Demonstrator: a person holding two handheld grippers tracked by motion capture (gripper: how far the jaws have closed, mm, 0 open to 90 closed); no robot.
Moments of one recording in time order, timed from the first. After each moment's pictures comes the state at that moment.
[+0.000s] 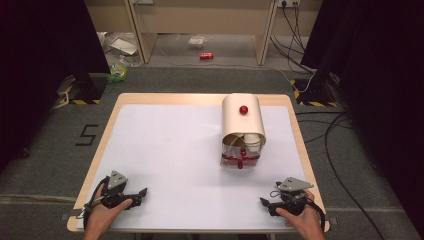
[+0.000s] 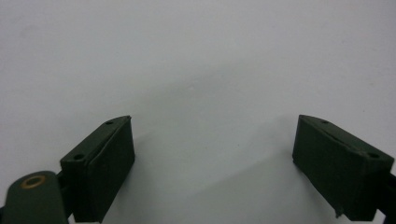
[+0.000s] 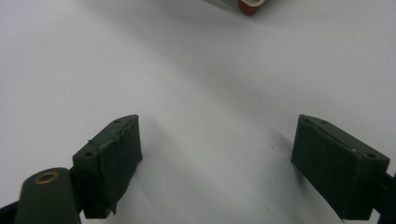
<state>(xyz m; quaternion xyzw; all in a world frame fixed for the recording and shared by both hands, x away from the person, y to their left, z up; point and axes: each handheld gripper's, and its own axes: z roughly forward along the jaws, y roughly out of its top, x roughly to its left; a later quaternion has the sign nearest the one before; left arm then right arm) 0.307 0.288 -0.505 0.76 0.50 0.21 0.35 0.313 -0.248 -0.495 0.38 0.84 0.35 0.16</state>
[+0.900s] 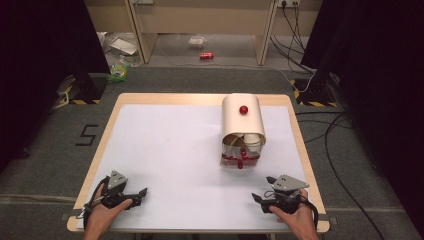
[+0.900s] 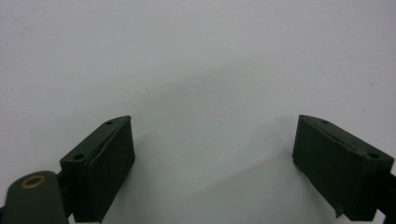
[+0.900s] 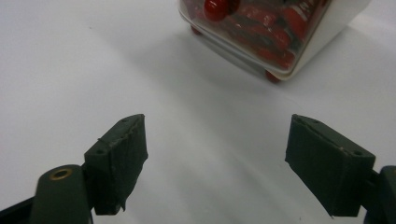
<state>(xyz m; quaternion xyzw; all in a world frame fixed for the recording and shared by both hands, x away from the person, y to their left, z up) 0.307 0.288 -0.505 0.76 0.50 0.21 0.35 0.313 -0.225 -0.477 0.32 0.84 0.40 0.18</state>
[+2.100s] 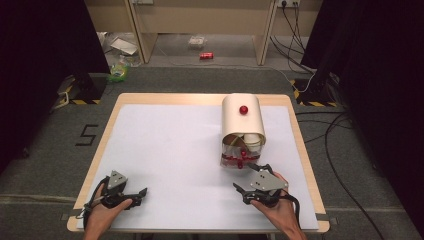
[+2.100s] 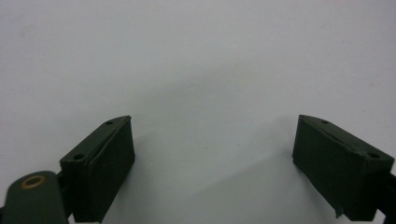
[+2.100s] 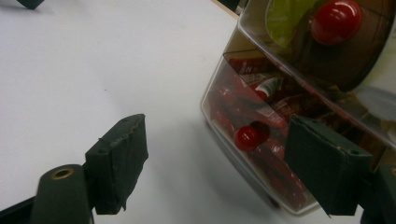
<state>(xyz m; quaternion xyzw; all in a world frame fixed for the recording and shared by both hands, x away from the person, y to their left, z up) 0.307 0.289 -0.505 0.76 0.50 0.21 0.35 0.325 -0.169 -0.457 0.19 0.83 0.43 0.29</state>
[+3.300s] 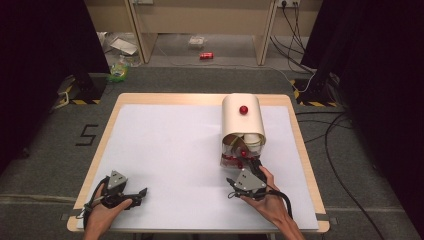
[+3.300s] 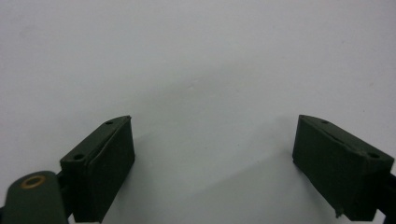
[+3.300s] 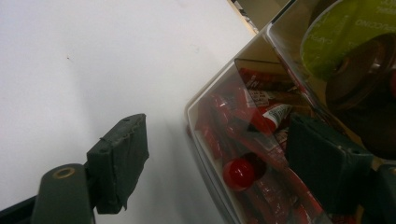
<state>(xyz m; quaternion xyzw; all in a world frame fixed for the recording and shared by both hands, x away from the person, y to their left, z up) 0.307 0.288 -0.505 0.76 0.50 0.21 0.35 0.342 -0.140 -0.466 0.11 0.85 0.36 0.37</state>
